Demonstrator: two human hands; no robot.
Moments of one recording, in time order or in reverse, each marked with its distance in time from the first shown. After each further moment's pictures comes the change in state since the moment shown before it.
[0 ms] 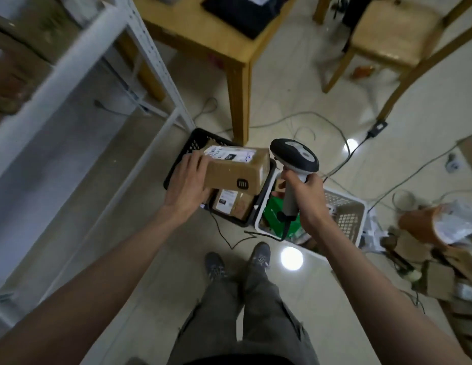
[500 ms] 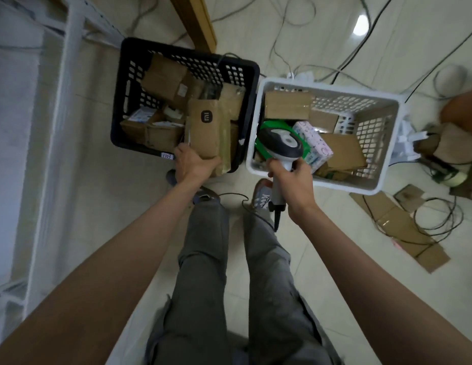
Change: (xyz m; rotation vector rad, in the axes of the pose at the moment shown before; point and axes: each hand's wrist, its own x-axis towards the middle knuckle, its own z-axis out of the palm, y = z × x) left_hand 0.014 0.038 0.271 -0.337 -0.491 -0.762; right_hand 0.082 0.254 -0.027 0.111 0.182 0.339
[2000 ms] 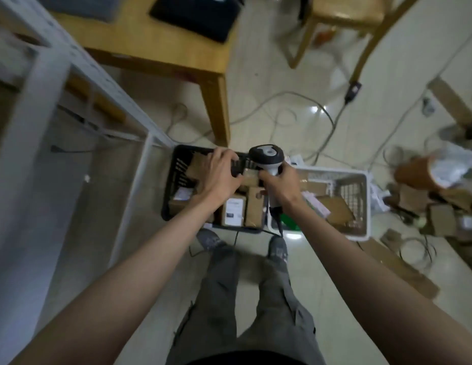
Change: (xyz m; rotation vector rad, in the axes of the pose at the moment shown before) left_hand -0.053 0.102 -0.296 0.204 0.049 0.740; right_hand -0.084 -0.218 0.159 -0.278 0.060 -0.285
